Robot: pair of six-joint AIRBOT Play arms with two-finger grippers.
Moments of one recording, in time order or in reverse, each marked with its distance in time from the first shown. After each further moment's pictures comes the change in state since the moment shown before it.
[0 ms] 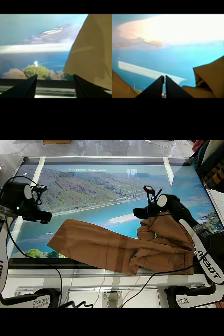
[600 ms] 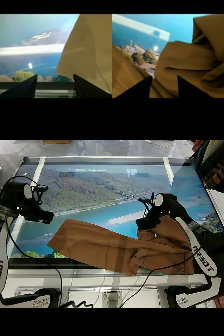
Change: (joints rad) left arm 0.000 0.000 0.000 -0.055 0.007 0.000; right arm 0.002 -0.078 0.014 -0.081 0.365 -0.080
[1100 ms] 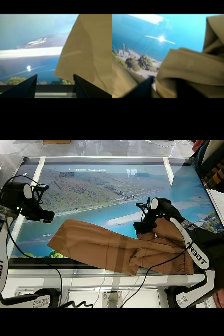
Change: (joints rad) left arm 0.000 0.000 0.000 -0.015 0.018 0.000; right arm 0.011 -0.086 -0.016 0.049 -0.042 -0.013
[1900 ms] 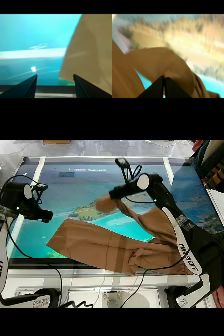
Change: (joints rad) left arm 0.002 0.006 0.000 0.074 0.020 0.005; right arm 0.214 -0.016 0.556 0.053 -0.349 -0.048
